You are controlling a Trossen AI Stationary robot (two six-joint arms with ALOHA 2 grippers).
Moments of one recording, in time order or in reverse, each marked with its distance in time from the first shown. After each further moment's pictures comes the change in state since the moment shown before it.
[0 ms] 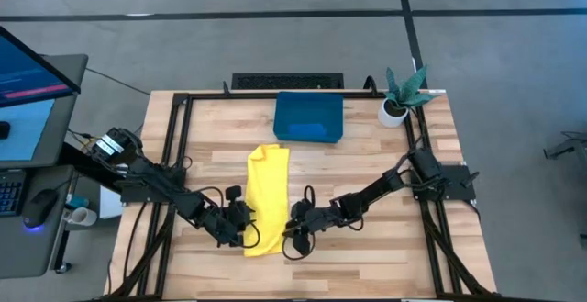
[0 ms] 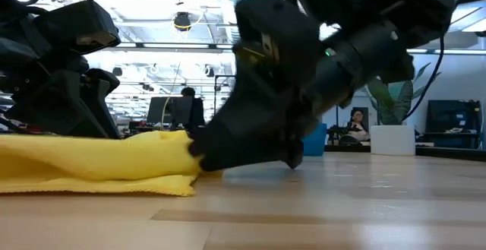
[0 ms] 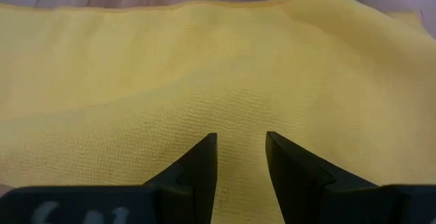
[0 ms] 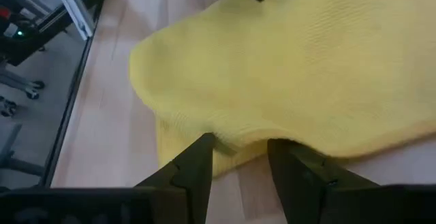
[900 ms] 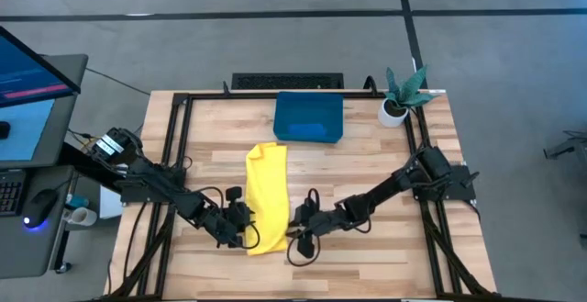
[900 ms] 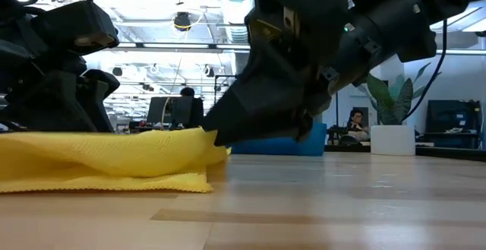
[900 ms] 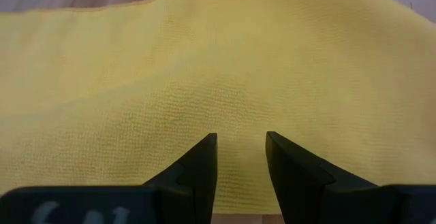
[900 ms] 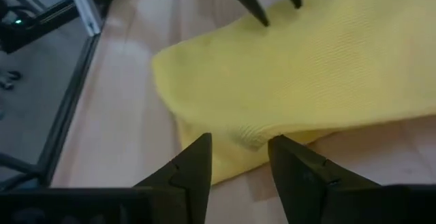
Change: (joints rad) left arm 0.000 0.000 0.000 -0.003 0.030 0.013; right arm 0.045 -0.073 -0.015 -0.059 0.096 -0.085
